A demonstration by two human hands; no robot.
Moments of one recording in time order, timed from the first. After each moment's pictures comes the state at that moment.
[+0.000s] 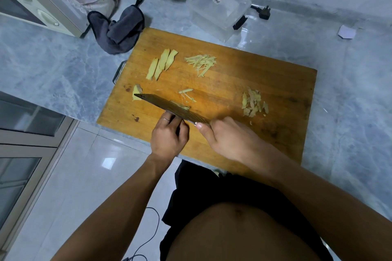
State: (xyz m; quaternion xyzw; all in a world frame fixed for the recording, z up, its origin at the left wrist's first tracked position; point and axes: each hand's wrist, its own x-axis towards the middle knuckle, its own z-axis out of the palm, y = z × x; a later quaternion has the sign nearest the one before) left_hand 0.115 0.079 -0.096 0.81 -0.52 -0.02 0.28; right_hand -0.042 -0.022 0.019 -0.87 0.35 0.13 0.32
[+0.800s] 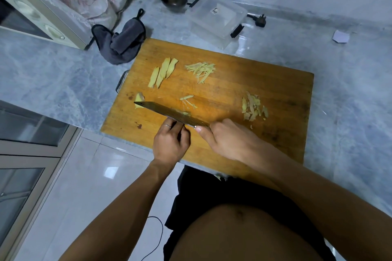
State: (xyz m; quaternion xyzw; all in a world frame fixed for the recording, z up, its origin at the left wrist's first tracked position) left_hand 0.115 0.080 -0.093 0.81 -0.51 -0.02 0.28; right_hand -0.037 -0.026 0.023 -0.88 0.33 0.13 0.32
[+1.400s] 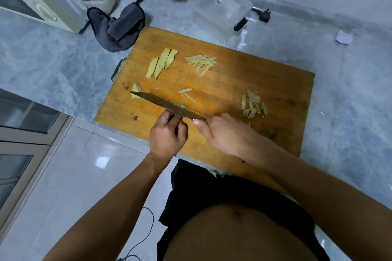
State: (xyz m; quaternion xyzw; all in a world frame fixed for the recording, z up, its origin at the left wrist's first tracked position) left_hand 0.115 0.079 -0.096 0.81 -0.51 -0.02 0.28; right_hand -0.032 -0.028 0.018 -0.87 0.34 0.15 0.32
